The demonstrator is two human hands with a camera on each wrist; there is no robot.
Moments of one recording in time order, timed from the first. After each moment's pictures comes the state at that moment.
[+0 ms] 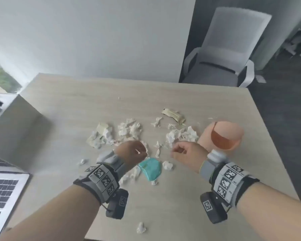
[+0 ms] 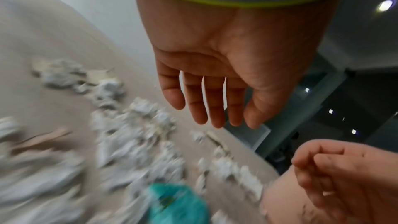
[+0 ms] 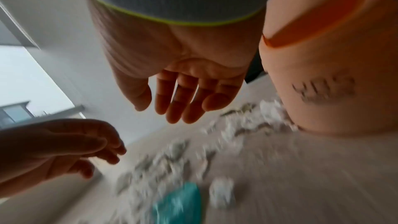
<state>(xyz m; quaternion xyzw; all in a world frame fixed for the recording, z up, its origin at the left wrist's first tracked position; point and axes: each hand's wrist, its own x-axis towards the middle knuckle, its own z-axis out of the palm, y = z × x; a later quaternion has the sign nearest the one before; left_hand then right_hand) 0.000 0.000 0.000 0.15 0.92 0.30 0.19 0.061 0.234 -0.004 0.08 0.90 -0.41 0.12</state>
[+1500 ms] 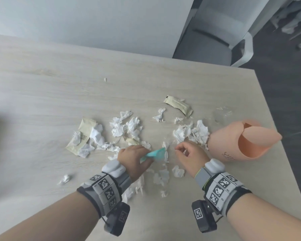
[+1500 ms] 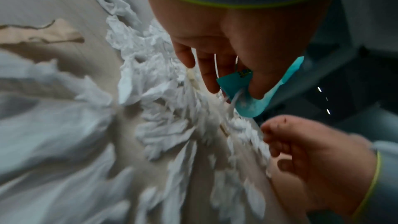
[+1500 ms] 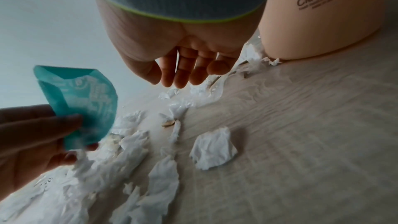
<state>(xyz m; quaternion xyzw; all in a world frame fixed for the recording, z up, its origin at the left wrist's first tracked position) -0.073 -0.018 -0.110 0.26 0.89 0.31 0.23 -0.001 0.207 -0.102 0.21 0.91 -0.35 0.06</state>
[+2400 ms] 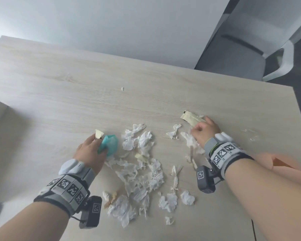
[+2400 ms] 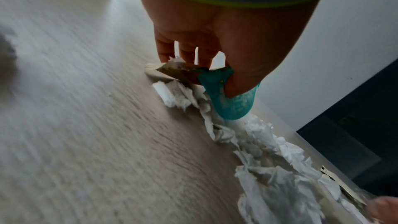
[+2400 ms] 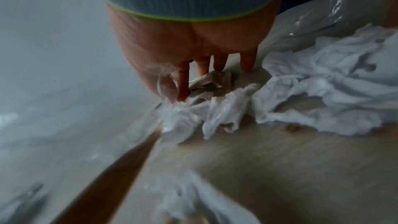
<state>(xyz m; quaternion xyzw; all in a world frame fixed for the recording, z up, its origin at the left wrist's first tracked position) -0.159 -0.116 -0.119 -0.01 0.96 0.20 0.18 -0.155 0.278 -0.126 0.25 0.92 -0.25 0.13</state>
